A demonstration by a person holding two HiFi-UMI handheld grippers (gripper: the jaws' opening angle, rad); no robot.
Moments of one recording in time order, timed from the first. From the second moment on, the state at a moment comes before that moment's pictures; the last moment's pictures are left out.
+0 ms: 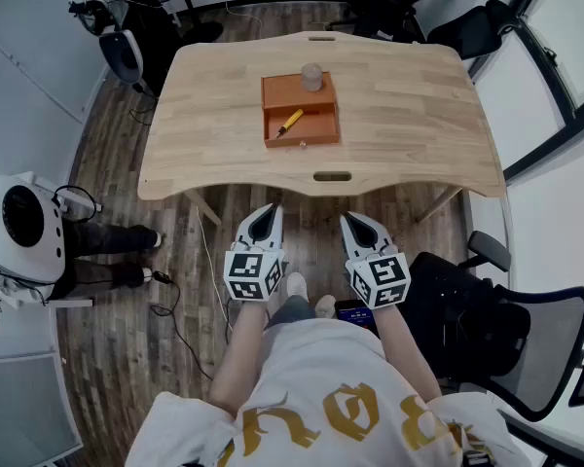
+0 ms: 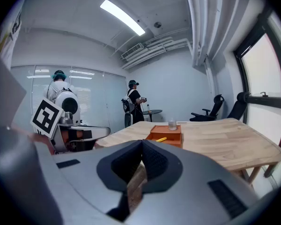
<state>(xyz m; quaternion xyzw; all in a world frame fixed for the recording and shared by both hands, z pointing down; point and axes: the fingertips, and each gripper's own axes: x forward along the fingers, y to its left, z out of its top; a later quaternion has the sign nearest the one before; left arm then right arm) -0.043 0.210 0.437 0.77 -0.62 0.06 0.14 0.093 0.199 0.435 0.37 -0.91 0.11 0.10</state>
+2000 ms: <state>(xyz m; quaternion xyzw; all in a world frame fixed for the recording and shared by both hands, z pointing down) -0.081 0.022 0.467 0.77 -0.62 0.06 0.17 0.081 0.020 0.480 0.40 -0.89 0.18 0.11</state>
